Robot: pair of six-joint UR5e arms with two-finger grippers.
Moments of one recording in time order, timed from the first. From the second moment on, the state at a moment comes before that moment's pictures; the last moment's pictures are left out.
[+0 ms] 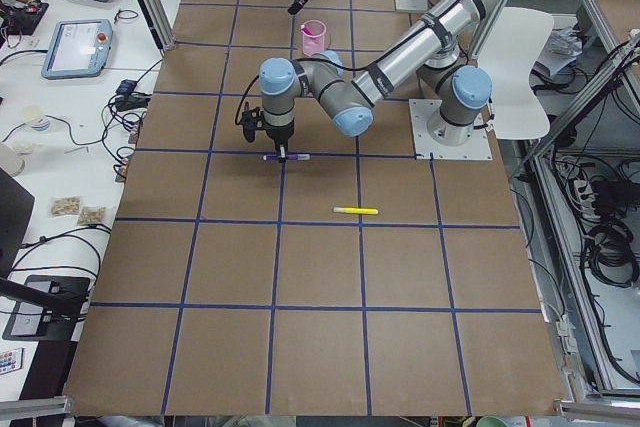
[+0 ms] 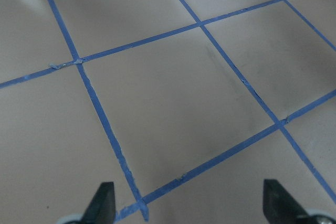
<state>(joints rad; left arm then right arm) -1.04 -1.83 -1.82 -0.99 1.60 0.36 2.15 -1.25 1.70 -2.27 -2.13 0.96</state>
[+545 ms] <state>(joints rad) -1.25 -1.78 -1.82 -0.95 1.60 0.11 1.79 -1.46 1.68 -1.96 -1.73 0.62</state>
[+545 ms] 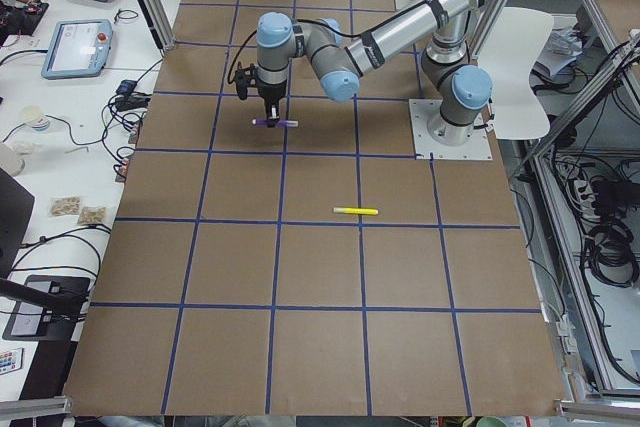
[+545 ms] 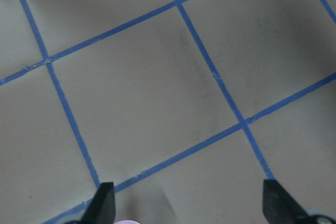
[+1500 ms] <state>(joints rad) -1.64 -1.65 -1.84 -0.85 1.61 -0.19 1.52 -1.53 1.58 -1.55 -1.55 0.08</state>
